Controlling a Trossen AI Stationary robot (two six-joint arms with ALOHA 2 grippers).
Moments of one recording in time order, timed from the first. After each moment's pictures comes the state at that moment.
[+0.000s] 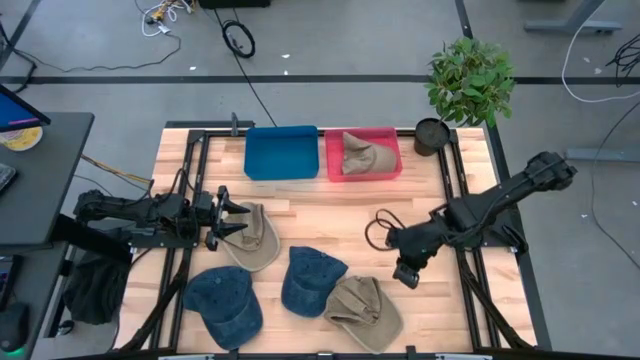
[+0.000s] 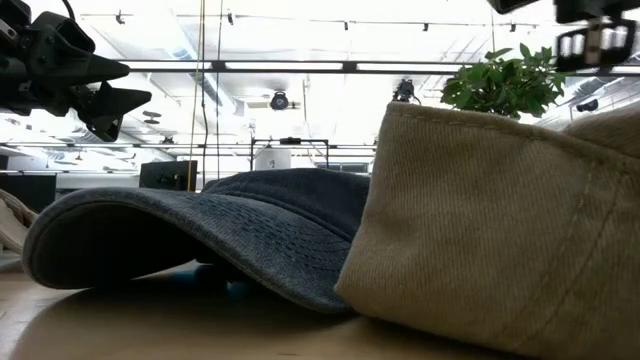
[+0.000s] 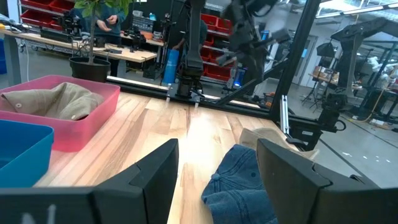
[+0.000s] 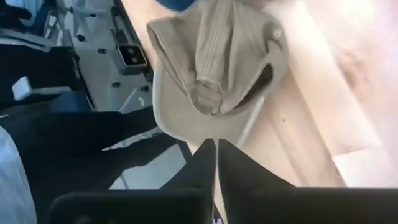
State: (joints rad) left arm -0.16 0.03 0.01 0.06 -0.14 -0.22; right arm 0.46 1.23 0.99 -0.70 -0.24 1.11
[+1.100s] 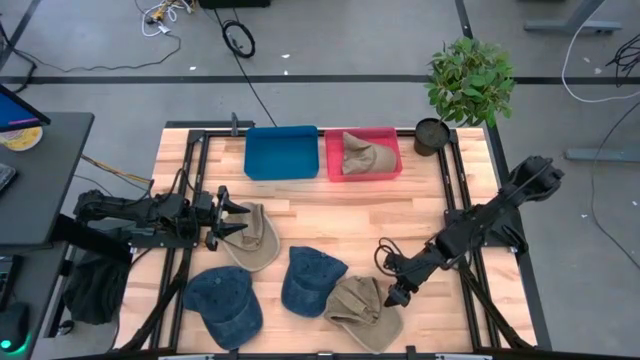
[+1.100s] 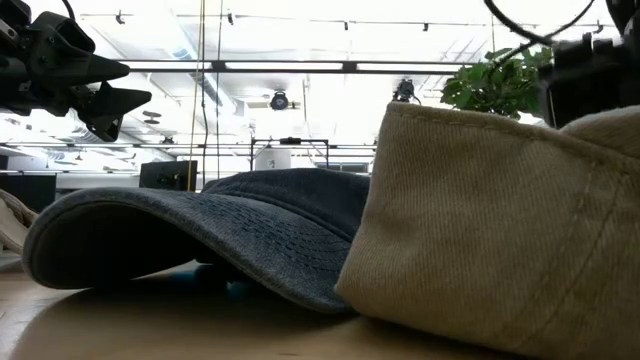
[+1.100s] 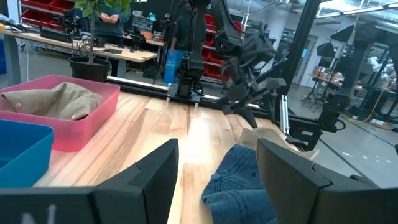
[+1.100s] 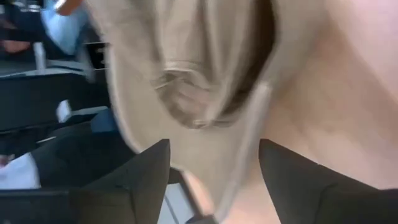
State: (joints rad) left arm -0.16 0.03 0.01 0.06 -0.14 -0.22; right arm 0.62 1.42 0.52 0.15 -0.14 1.41
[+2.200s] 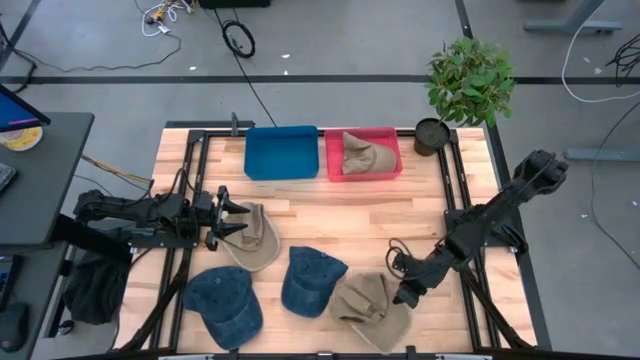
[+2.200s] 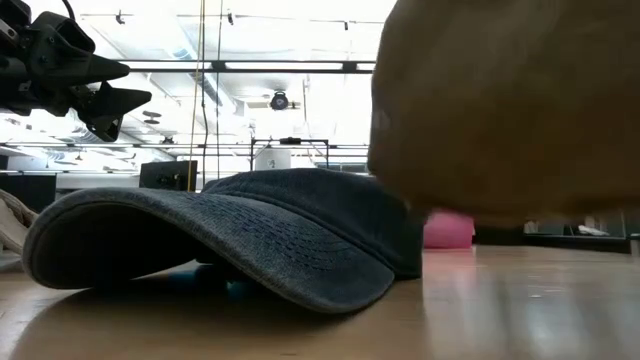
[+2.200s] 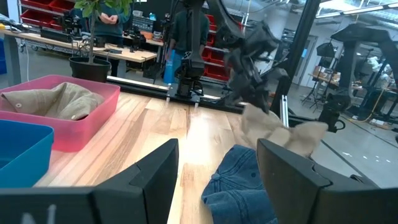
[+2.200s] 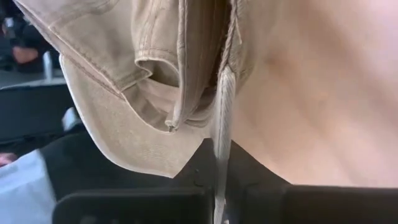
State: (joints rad) left arm -0.16 0.03 0.01 0.06 -0.14 -0.22; right arm 0.70 1.25 0.53 0.00 -0.03 1.47
